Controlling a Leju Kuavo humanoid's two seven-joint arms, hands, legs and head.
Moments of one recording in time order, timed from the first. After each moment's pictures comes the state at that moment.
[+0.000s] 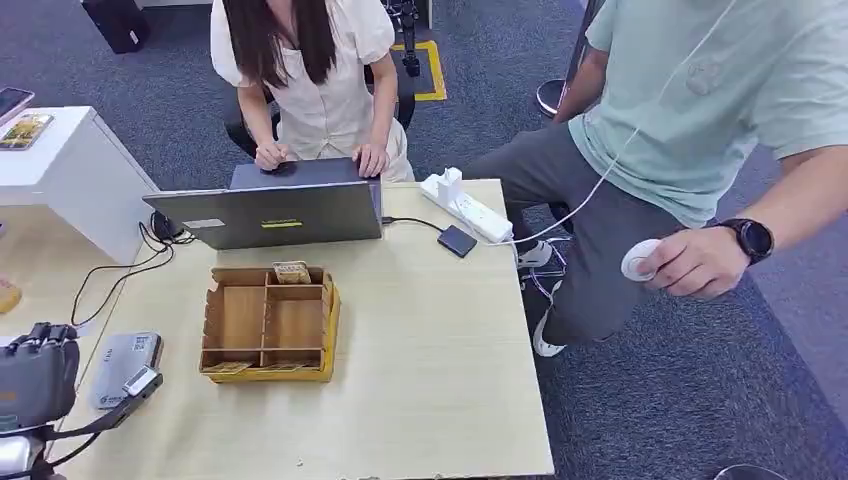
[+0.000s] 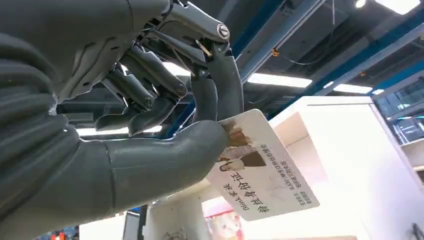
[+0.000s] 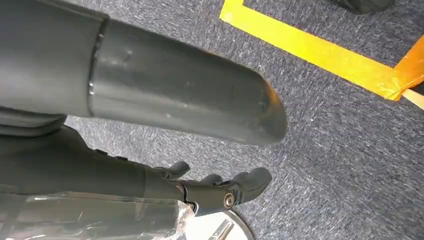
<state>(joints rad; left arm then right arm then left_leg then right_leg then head) 0.12 0.36 0.25 -1.41 -1.57 0.58 0.16 -0.06 0.15 -0.86 -0.24 1.48 -0.29 -0.15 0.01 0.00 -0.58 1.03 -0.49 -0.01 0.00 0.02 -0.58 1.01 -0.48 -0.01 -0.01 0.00</state>
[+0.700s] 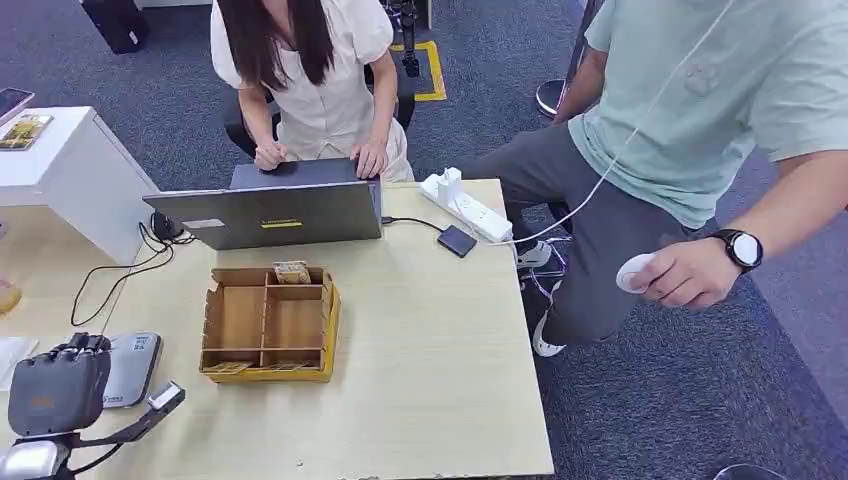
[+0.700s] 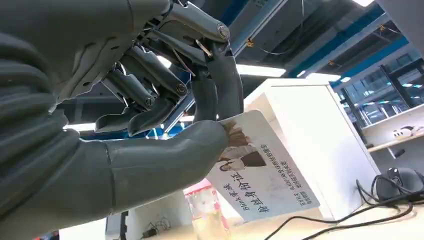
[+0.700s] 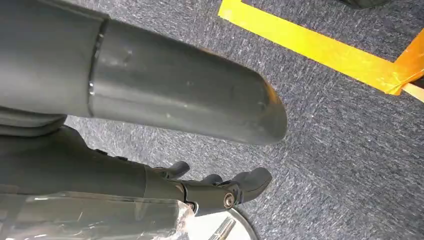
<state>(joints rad) 0.12 0.35 0.19 -1.35 -1.57 0.57 0.12 -0.06 0.15 -0.87 -0.24 1.48 -0.30 -0.16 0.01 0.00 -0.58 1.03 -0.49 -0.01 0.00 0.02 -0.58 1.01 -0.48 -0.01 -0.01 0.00</state>
